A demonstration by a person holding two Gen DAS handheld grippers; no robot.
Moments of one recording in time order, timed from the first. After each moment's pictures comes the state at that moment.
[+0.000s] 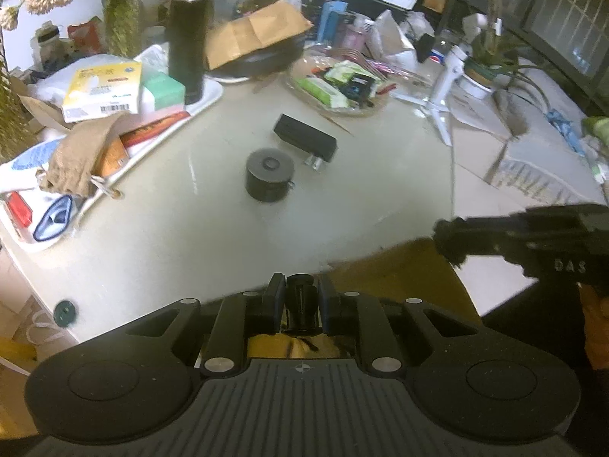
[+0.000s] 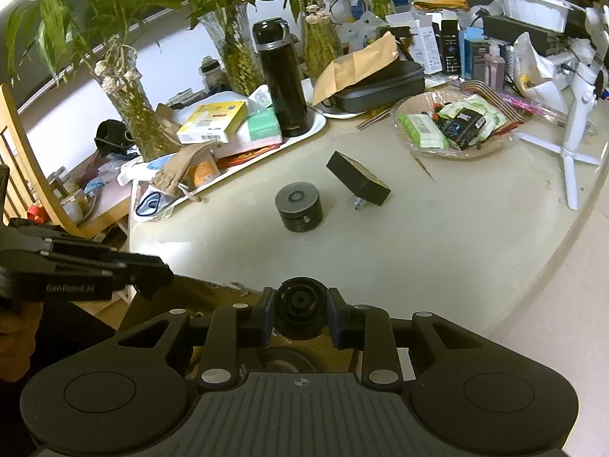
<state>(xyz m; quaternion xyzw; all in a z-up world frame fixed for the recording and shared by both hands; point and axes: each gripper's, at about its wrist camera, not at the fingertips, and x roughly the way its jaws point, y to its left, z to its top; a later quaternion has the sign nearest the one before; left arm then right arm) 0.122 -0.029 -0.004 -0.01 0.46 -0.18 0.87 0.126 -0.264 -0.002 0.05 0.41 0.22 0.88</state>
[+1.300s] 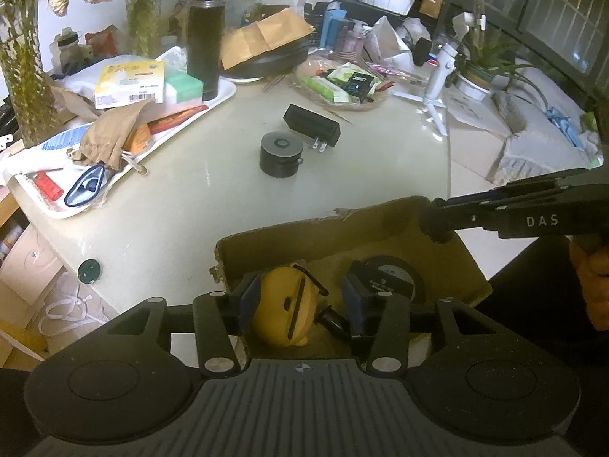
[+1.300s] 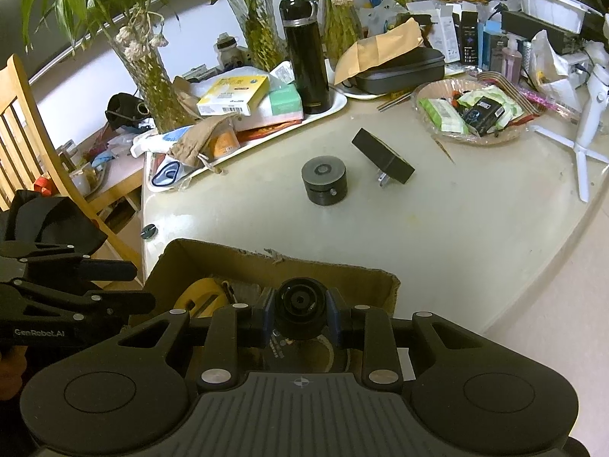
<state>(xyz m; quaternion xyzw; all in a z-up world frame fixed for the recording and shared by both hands) 0.063 -0.012 -0.005 -0.01 0.43 -0.16 0.89 0.105 -0.238 -0.005 0.02 0.43 0.23 0.87</state>
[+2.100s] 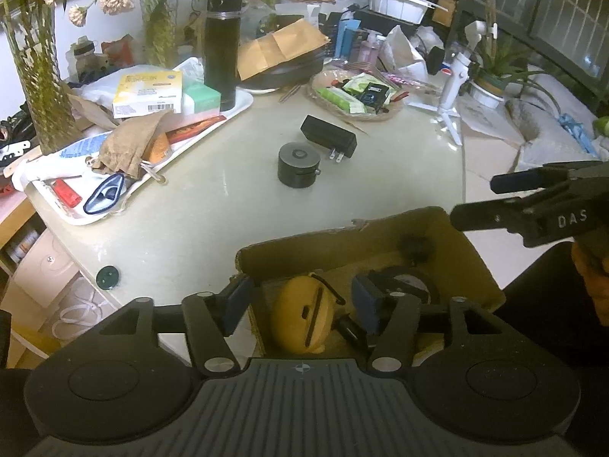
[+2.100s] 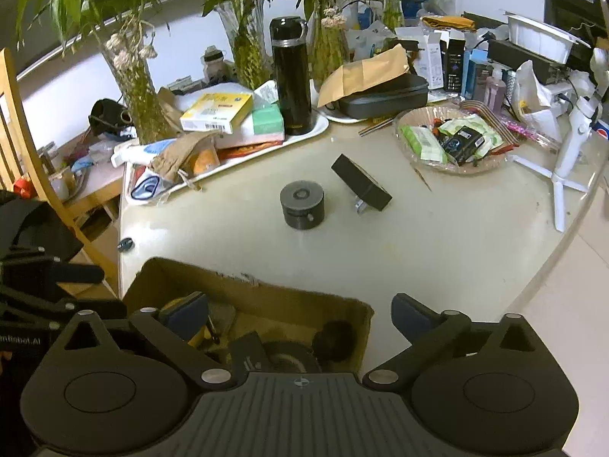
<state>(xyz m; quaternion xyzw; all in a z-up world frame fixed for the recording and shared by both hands) 0.060 -0.009 -0.001 0.00 0.42 -0.13 0.90 0.109 -0.235 0.005 -0.01 0.40 0.20 0.89</state>
